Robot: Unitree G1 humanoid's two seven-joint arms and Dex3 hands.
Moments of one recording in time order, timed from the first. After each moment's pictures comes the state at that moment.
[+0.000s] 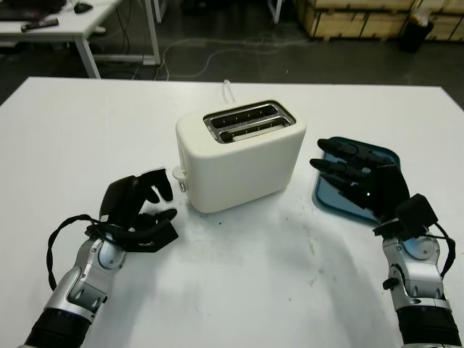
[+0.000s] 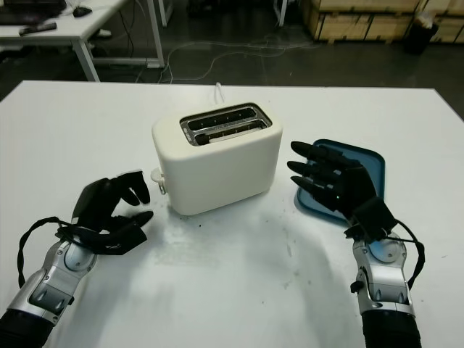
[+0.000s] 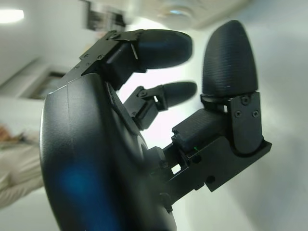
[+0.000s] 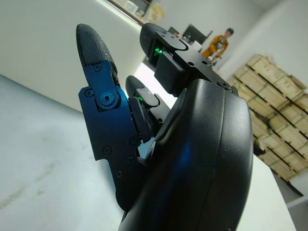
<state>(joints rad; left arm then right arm) -0.13 0.43 -0.13 0.15 0.49 -0.23 0.32 -0.16 -0.33 -0.16 0.20 0.17 -0.25 0.35</state>
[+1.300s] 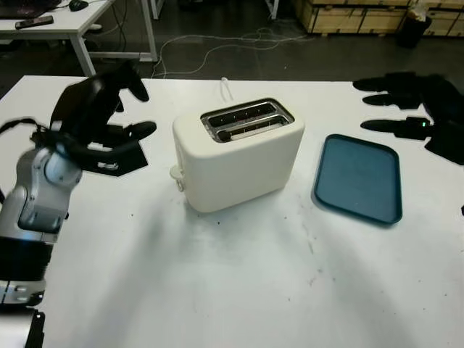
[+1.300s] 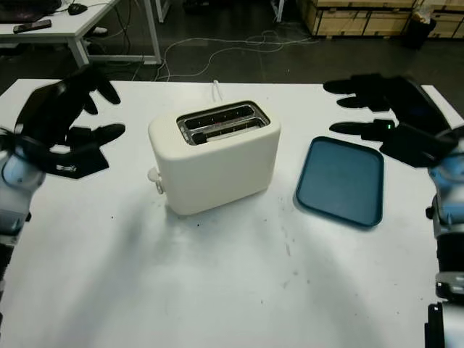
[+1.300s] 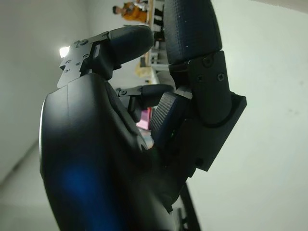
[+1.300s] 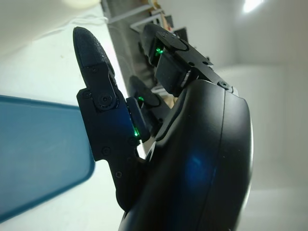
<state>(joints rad) -0.51 0.63 -0.05 0.07 0.50 -0.08 -0.19 -0.58 -0.76 -0.09 0.40 -0.13 -0.30 0.48</state>
